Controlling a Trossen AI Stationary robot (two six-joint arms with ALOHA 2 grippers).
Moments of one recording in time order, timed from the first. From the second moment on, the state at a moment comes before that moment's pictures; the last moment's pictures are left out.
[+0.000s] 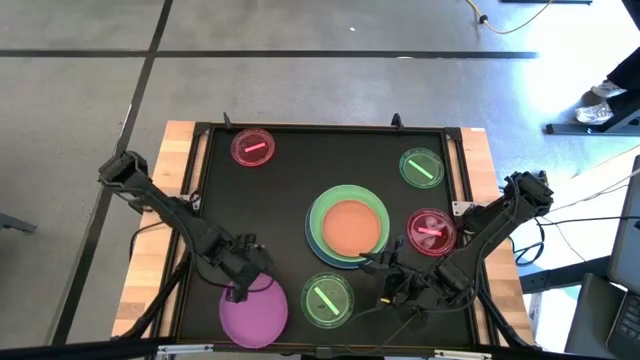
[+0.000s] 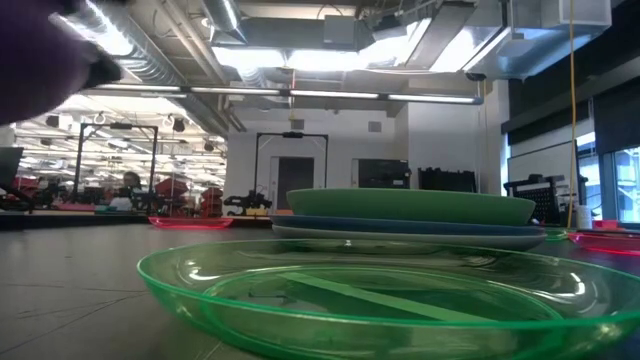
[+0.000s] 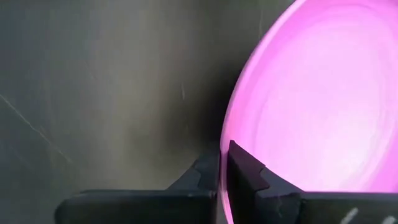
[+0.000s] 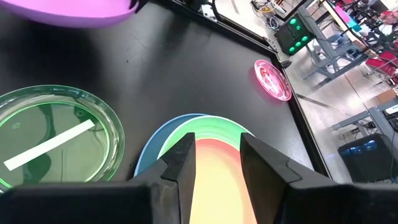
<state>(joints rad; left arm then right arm) -0.60 1.43 0.97 -0.72 -0.07 -0.63 0.77 1.60 1.26 -0.62 0.95 0.29</state>
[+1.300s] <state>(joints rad) -0.07 1.55 1.13 -0.28 -0.38 -0.32 0.77 1.60 1.26 -0.61 0.95 0.29</state>
